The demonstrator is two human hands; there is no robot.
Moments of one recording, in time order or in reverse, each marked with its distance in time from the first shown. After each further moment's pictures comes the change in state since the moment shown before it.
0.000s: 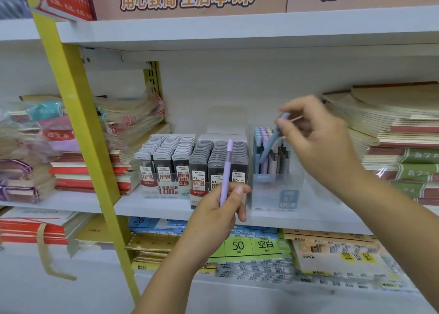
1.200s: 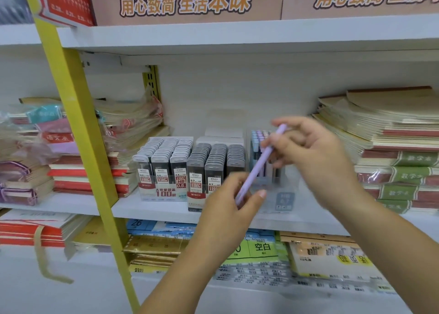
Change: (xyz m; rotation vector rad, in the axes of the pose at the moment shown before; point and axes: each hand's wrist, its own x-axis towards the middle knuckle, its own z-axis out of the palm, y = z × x) left_hand 0.005 0.014 0.025 0.359 0.127 0.205; right_hand -0.016 -0.027 0.001 0.664 -0.030 0.400
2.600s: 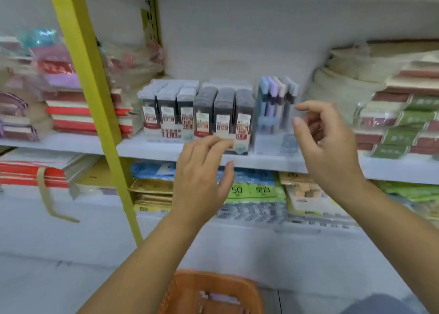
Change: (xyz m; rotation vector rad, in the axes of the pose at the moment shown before) left_hand -0.036 -0.080 -0.016 0.613 0.464 0.614; right_hand -0.060 0.057 -0.012 -0.643 0.132 -0.301
